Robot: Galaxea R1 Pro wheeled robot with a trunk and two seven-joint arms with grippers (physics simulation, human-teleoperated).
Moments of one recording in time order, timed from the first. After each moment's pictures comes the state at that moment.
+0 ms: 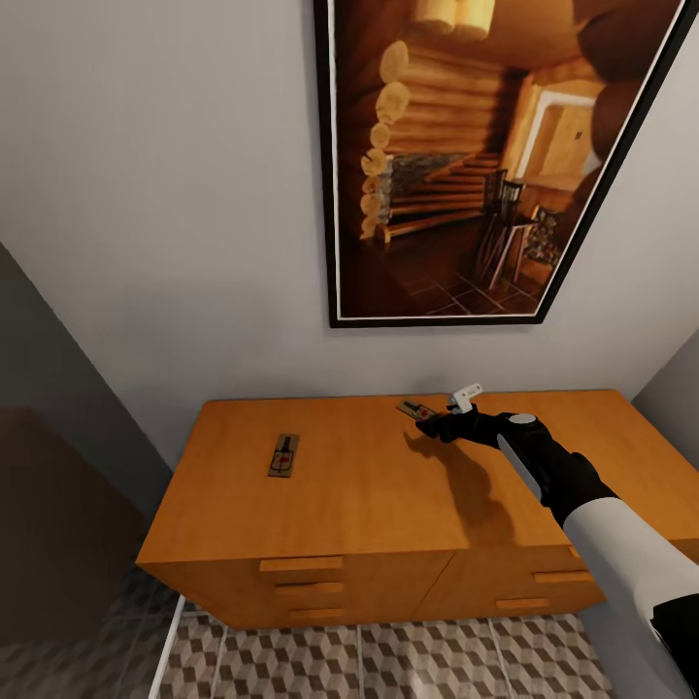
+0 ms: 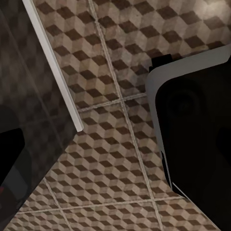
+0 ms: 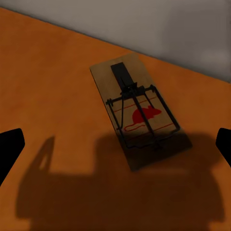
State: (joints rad) left arm -0.35 0.03 -0.58 0.07 0.30 -0.11 0.12; right arm -0.95 -0.23 0.35 -0.78 -0.15 0.35 0.49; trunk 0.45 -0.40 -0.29
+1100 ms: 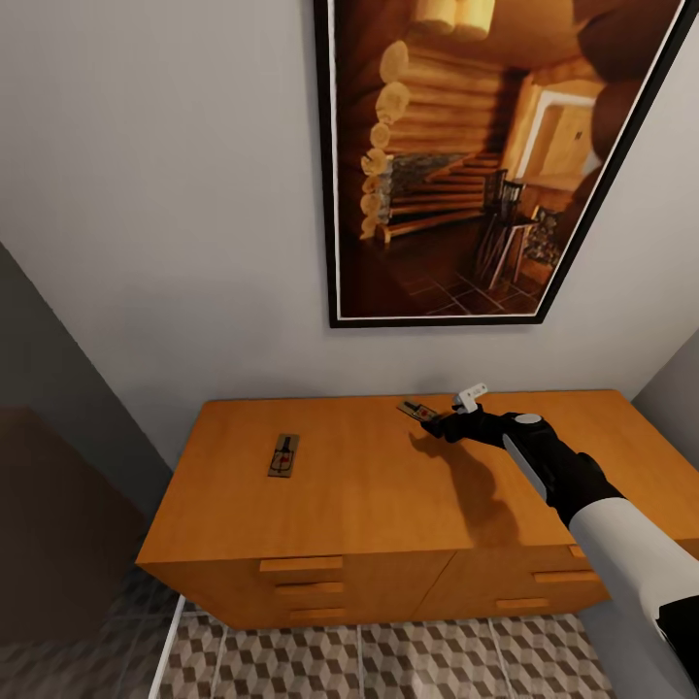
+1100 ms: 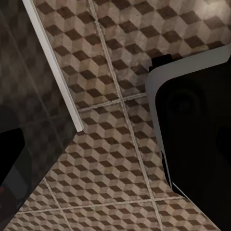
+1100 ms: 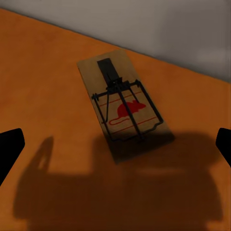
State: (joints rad) left arm -0.35 0.03 -0.58 0.07 0.30 -0.11 0.12; right arm -0.95 -0.25 0.34 -0.78 -0.15 0.35 0.49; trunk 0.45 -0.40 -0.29
